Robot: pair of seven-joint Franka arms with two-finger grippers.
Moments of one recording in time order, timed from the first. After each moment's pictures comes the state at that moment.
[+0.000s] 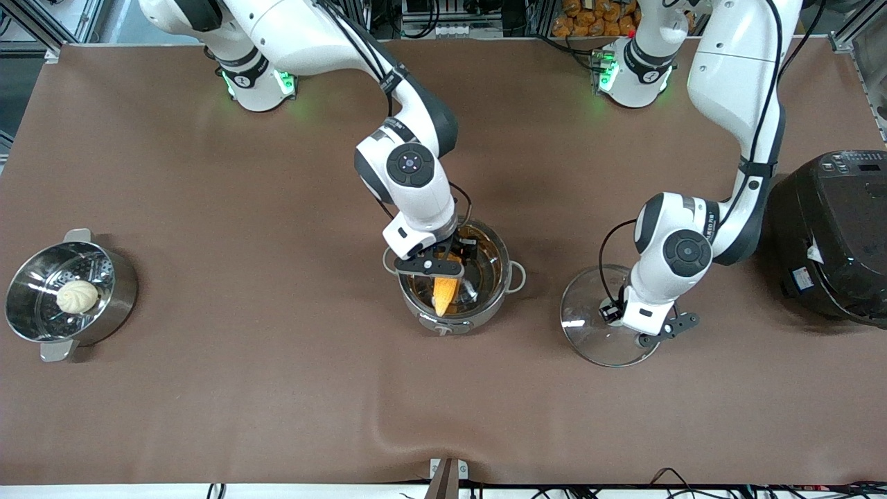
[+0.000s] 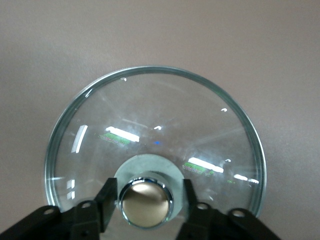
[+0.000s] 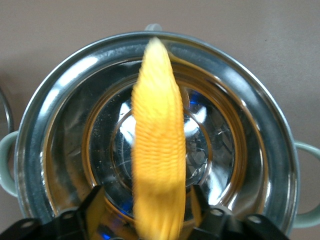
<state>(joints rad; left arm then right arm) -0.28 0.59 0.04 -1.75 0.06 2.41 -0.67 0.77 0.72 -0.03 -1.35 0.09 2.23 0.85</state>
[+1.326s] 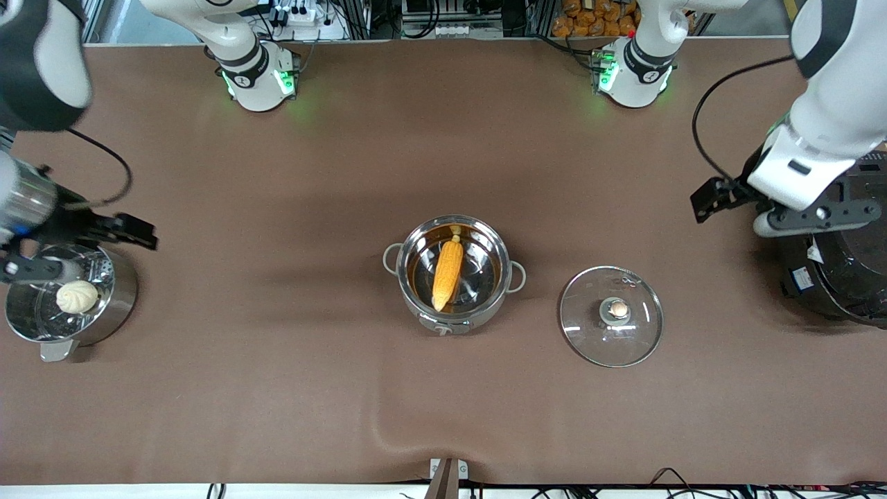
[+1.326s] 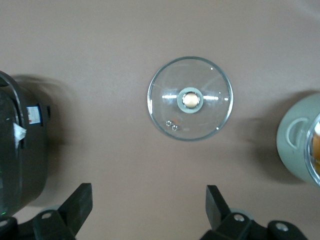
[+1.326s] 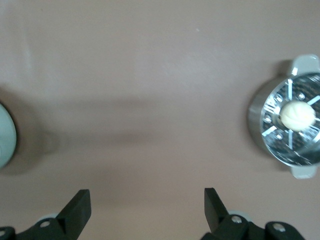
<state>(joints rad) -0.23 0.01 0.04 -1.62 0.06 1.68 -0.23 0.09 0.19 -0.10 -1.40 0.04 1.53 -0.01</state>
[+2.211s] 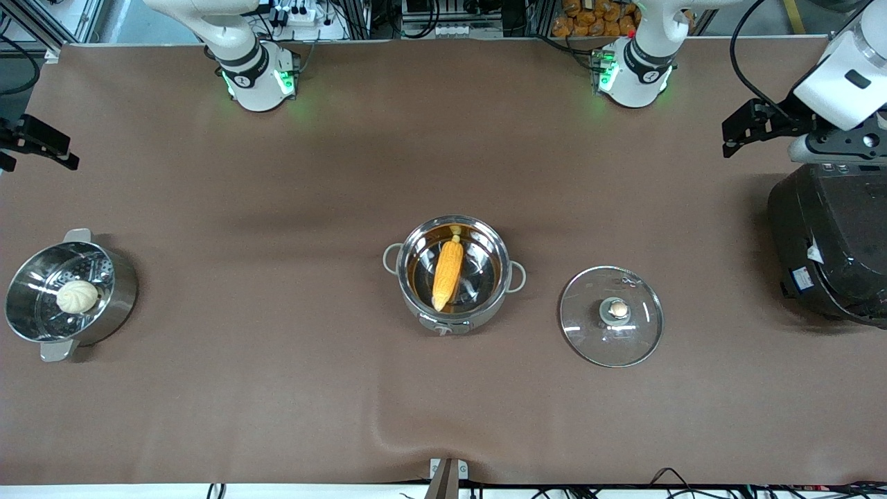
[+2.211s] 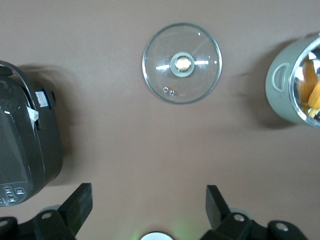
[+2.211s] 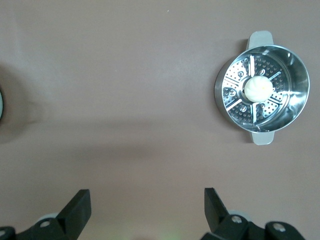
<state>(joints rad) -0.05 -0.04 -0.13 -1.53 0.02 1.45 -0.05 -0.01 -0.09 -0.10 -1.63 0.00 1.52 -0.12</state>
